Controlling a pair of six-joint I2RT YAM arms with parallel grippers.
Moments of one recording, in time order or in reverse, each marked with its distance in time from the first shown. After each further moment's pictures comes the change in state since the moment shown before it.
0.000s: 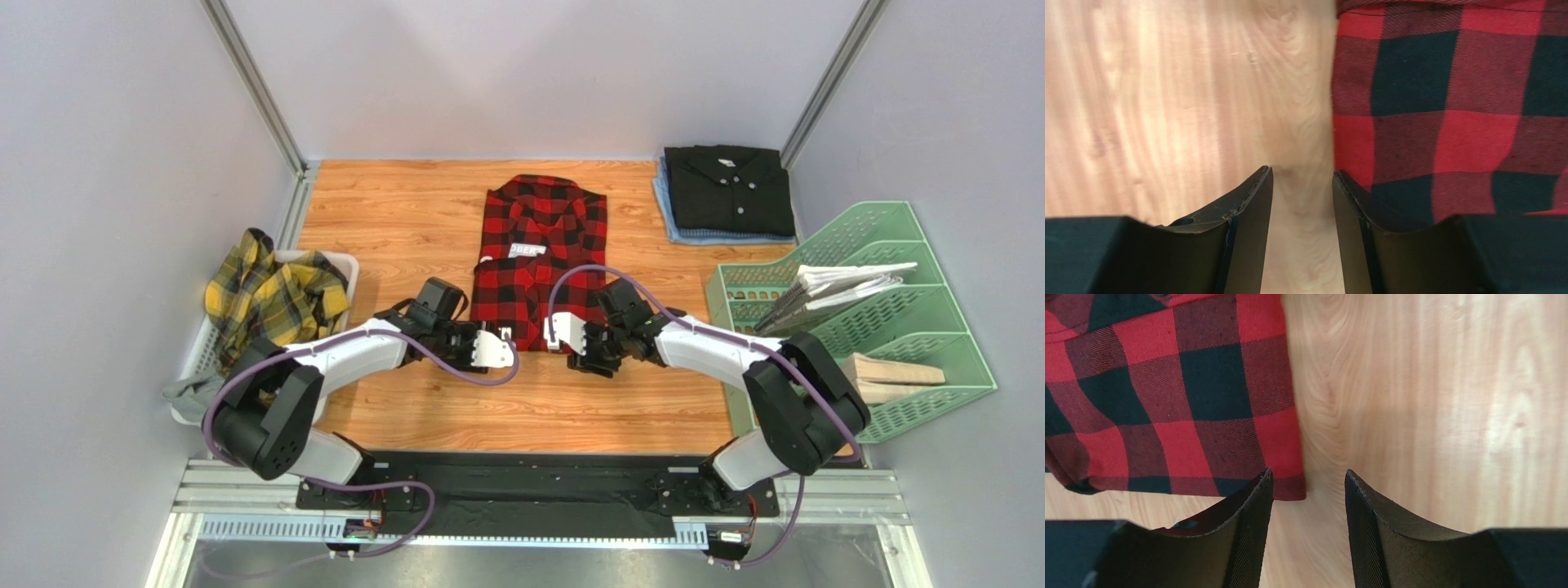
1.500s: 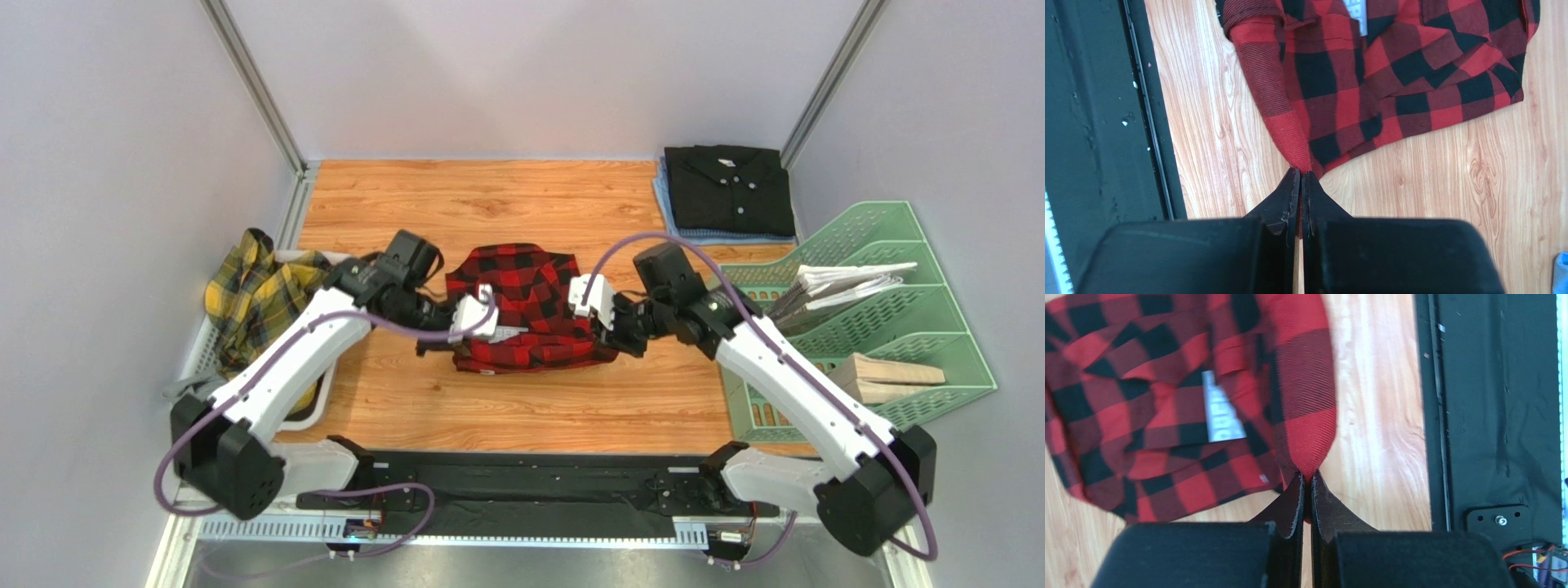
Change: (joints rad) left arm 0.034 -0.177 0.424 -0.775 0.266 -0.019; right arm -0.014 -0.351 0.272 -0.502 -0.080 0.128
